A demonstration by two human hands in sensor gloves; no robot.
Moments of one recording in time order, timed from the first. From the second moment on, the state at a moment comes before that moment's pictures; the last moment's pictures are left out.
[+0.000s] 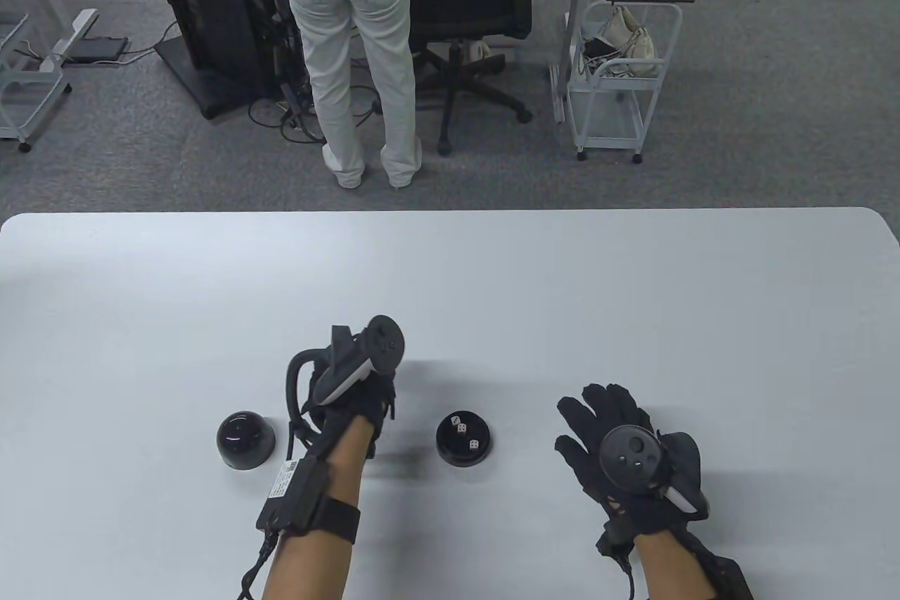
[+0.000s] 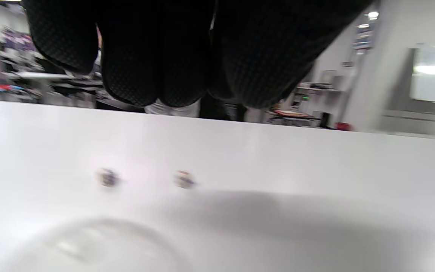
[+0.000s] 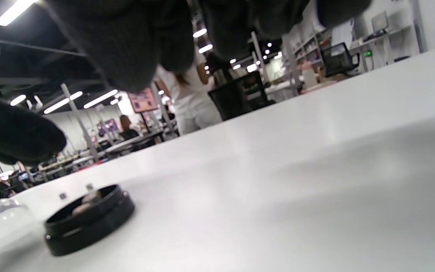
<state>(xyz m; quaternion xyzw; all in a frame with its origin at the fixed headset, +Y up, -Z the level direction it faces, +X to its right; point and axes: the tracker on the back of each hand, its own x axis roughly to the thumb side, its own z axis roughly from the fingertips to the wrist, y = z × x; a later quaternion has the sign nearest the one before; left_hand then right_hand) -0.174 -0.691 -0.408 -0.07 0.03 0.03 1.00 0.187 -0.723 -0.289 0.13 -0.01 0.97 0.21</state>
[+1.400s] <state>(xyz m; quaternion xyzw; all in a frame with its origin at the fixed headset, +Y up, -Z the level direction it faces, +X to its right) -0.217 -0.738 -0.427 -0.11 0.05 0.05 0.99 0.186 -0.719 -0.289 0.12 0.00 0.97 0.20</state>
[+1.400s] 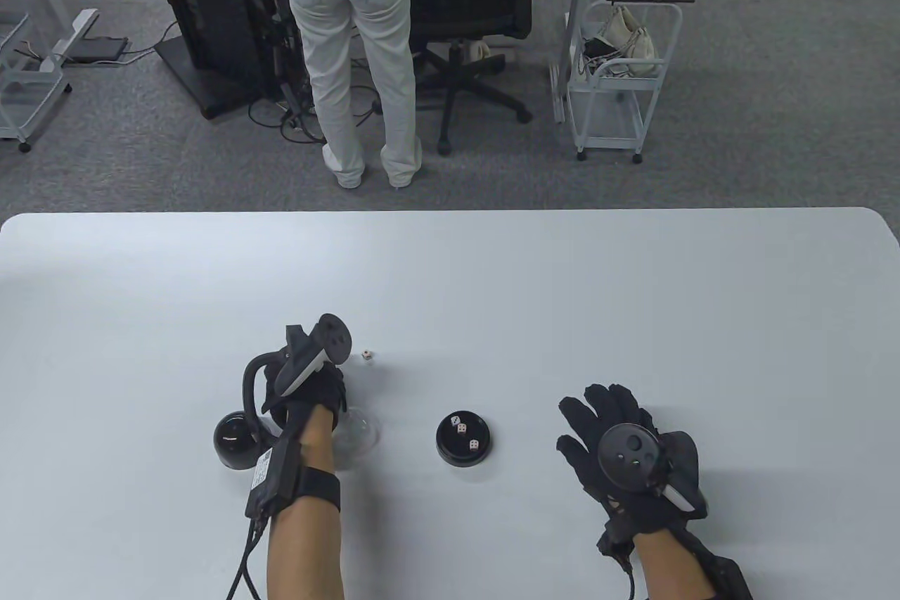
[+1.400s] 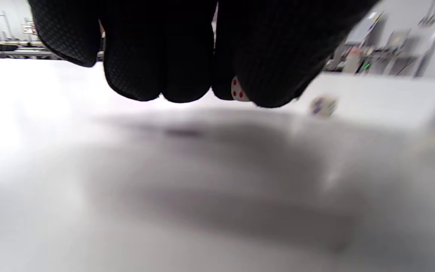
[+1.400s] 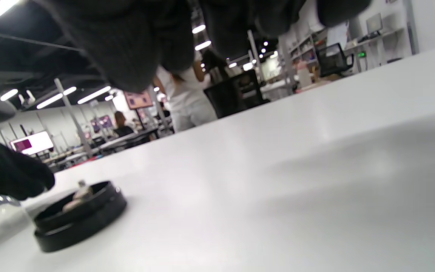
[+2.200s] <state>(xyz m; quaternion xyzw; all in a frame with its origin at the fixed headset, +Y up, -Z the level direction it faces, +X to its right) -0.103 -0.715 -0.375 -0.13 -0.16 0.12 0.97 0.182 -0.718 -0.286 0.12 -0.01 0.97 0.19</state>
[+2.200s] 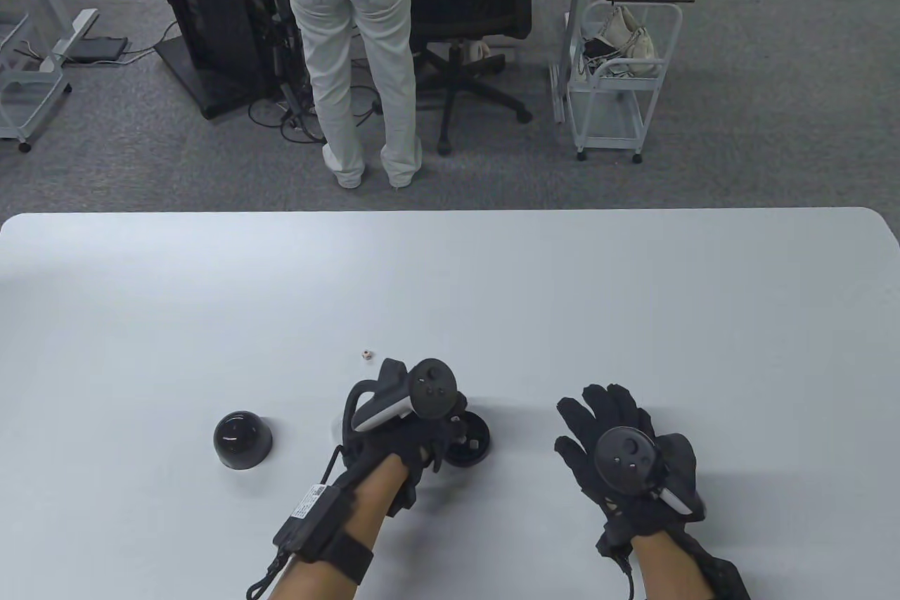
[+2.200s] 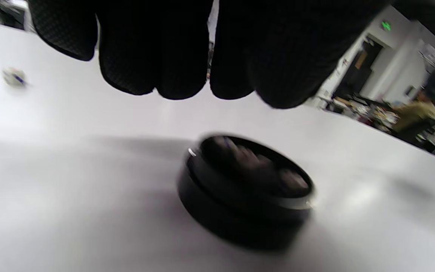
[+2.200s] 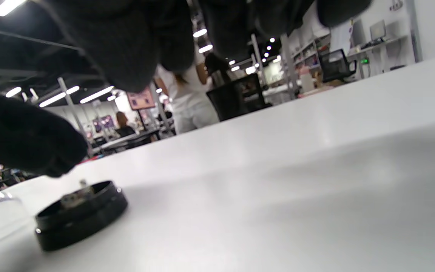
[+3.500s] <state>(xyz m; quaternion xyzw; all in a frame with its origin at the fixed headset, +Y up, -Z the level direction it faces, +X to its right) -0.199 -0.759 -0.444 -0.16 -0.02 -0.01 0.99 0.187 -0.714 -0.287 0.11 -0.01 0.98 0.19</state>
